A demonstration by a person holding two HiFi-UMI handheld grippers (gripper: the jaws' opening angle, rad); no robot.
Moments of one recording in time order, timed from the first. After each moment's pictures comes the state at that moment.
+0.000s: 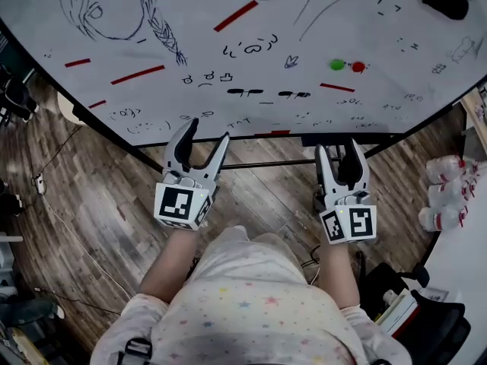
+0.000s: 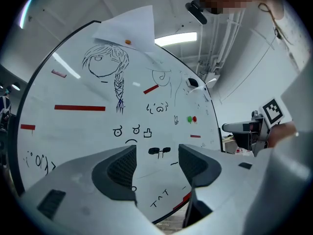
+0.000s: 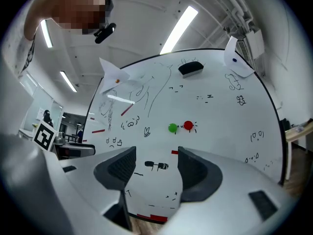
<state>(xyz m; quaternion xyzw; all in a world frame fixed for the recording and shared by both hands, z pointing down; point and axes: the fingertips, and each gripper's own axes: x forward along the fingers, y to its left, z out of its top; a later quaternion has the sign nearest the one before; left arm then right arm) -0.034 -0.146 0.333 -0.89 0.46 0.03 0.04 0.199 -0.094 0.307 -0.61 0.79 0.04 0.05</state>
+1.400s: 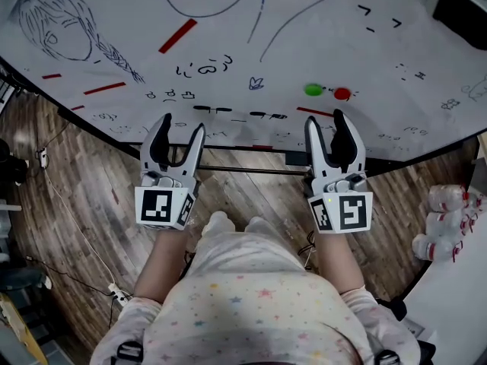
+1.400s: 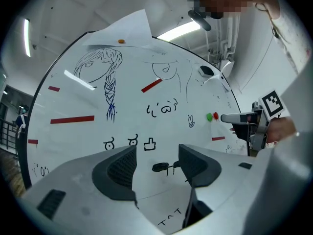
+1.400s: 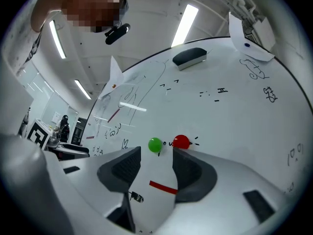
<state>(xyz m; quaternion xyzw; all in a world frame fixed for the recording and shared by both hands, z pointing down) -0.002 -0.193 0.310 -0.82 0.57 0.02 0.06 0.237 -0.197 0.261 -0.53 0.84 0.09 0.07</state>
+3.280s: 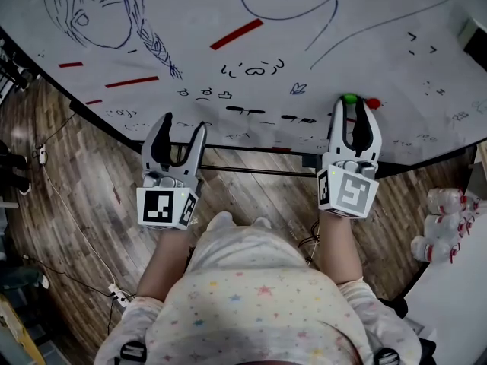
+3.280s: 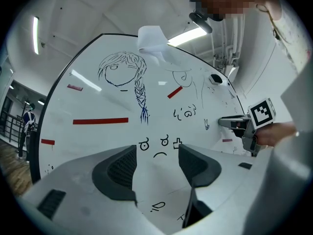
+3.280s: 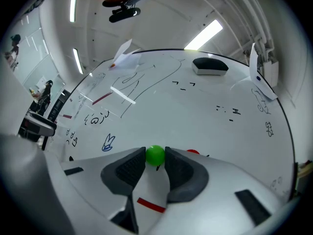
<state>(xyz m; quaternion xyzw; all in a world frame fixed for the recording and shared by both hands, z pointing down) -0.069 -0.191 0.308 -0.81 0.59 0.05 0.05 0.214 -0.231 0.241 -0.64 0.75 0.18 0.00</state>
